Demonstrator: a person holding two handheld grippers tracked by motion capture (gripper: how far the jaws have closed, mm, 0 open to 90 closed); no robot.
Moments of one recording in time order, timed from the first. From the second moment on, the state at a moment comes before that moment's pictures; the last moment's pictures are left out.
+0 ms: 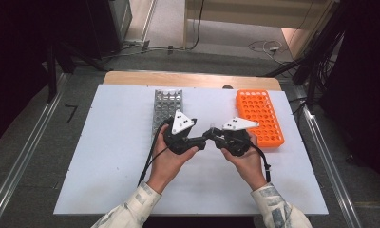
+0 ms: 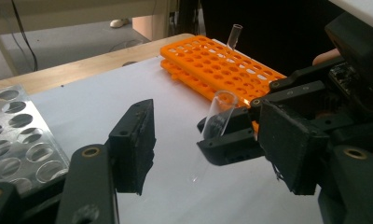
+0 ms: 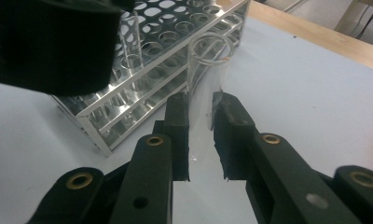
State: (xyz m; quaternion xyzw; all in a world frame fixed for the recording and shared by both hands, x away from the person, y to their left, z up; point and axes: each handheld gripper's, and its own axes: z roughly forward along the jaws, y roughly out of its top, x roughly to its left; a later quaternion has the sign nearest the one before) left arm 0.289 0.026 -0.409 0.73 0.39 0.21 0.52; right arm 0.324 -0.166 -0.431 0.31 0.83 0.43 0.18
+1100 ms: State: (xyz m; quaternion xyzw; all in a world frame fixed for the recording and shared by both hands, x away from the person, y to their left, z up) left arm 0.290 0.012 -0.415 0.76 0.36 0.23 0.49; right arm 0.314 -0.156 -0.430 0.30 0.83 0.44 0.16
